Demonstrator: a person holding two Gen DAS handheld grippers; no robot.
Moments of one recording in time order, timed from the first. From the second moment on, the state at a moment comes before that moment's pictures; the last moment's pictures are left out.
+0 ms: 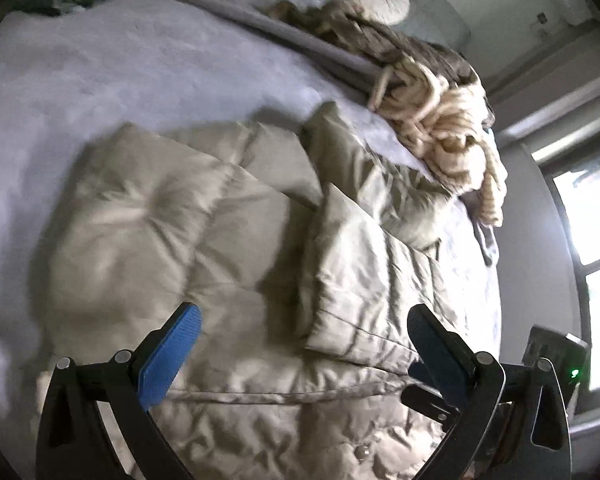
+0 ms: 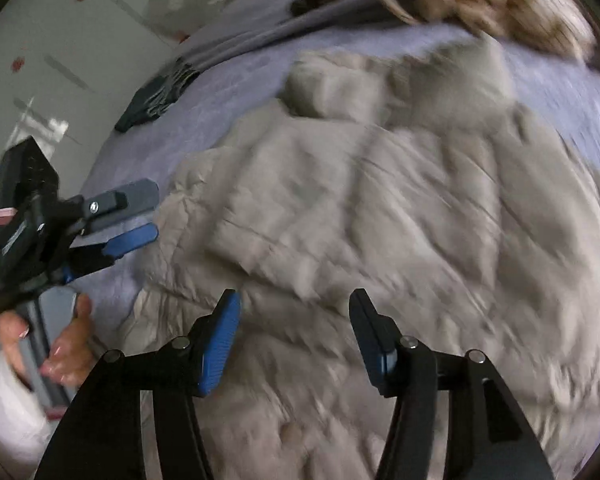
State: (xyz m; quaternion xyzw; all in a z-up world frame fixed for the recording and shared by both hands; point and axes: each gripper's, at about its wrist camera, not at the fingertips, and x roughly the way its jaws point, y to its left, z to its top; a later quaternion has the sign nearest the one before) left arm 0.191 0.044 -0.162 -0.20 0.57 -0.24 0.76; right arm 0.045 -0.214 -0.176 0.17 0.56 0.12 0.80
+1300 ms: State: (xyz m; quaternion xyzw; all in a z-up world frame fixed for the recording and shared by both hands) left arm 0.188 0.044 -0.168 -0.05 0.55 -0.14 0.82; right arm -0.046 -0.426 -0.192 0.36 0.54 -0.06 0.76
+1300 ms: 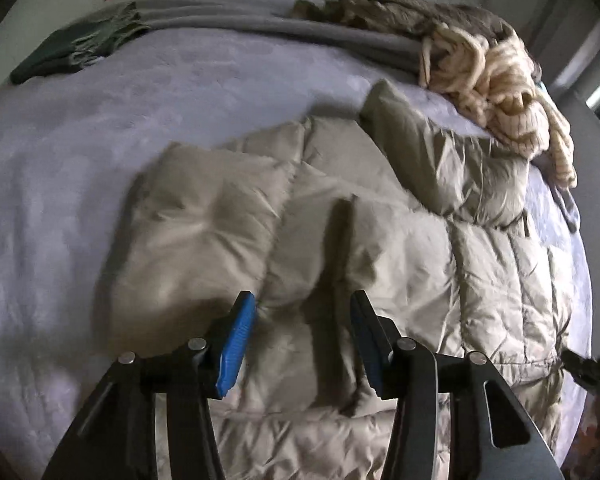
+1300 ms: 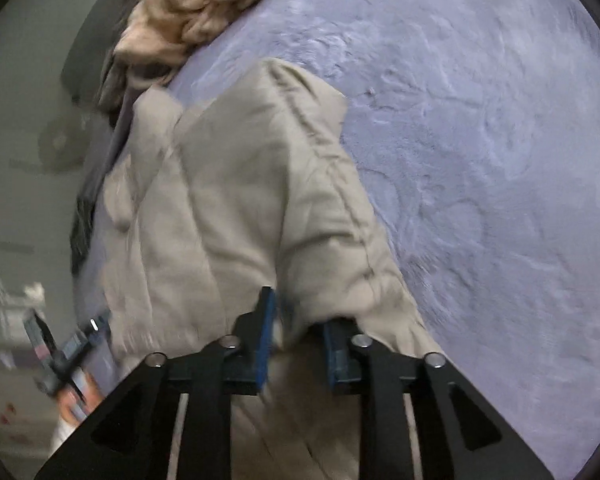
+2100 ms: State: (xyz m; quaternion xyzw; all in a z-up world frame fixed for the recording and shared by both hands) left arm 0.213 -0.029 -0.212 0.01 0.55 -0.15 0.82; right arm 0.053 -0.467 -0.233 0.34 0.50 -0.10 0.79
